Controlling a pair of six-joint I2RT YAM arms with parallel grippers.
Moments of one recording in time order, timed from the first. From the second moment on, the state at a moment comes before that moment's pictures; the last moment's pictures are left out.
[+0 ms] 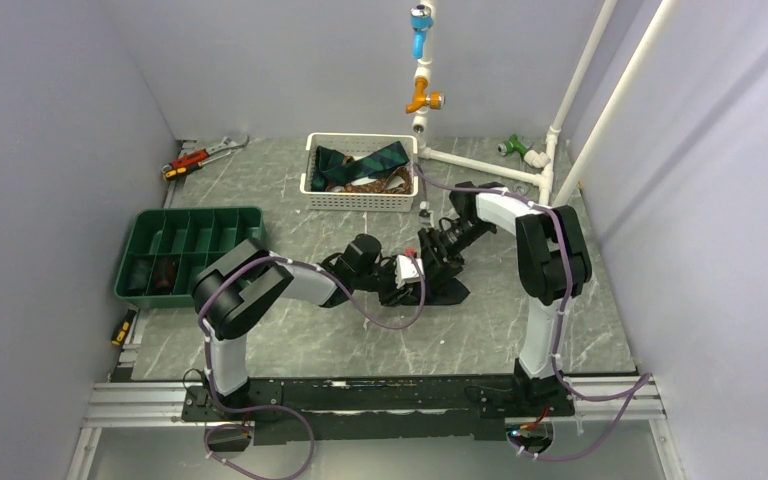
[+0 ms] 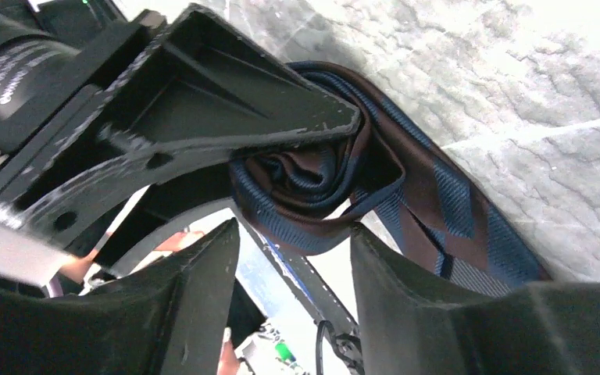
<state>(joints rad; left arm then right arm) -0.82 1.89 0.83 0.54 0.55 0.37 0.26 1.97 1.33 -1.02 -0.85 -0.14</state>
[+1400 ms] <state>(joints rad) -0.86 2.16 0.94 0.95 0.70 0.13 0.27 2.06 1.34 -1.06 -0.43 -0.11</state>
